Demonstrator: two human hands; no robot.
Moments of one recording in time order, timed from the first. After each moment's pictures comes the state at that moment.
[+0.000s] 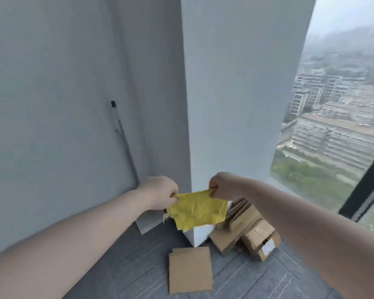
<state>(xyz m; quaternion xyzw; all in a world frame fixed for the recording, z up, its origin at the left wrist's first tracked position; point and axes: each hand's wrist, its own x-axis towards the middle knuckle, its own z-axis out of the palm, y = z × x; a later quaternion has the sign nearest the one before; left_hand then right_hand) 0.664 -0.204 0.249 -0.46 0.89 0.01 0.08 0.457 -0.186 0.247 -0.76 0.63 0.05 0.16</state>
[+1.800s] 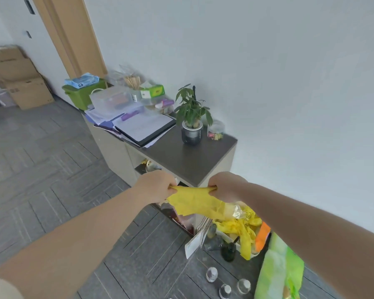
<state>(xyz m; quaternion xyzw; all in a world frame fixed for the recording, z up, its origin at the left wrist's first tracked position) 1.783 0.032 0.164 -0.91 0.41 0.07 -0.01 1.684 -0.169 0.169 -0.98 0.04 0.16 0.07</state>
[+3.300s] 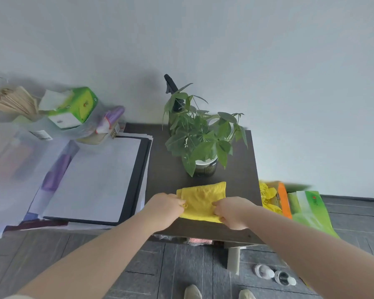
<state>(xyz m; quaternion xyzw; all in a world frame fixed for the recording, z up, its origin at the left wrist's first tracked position) 2.223 -0.085 -0.018 -0.60 0.77 0.12 0.18 2.020 -0.210 -0.008 -0.90 0.18 0.38 0.12</state>
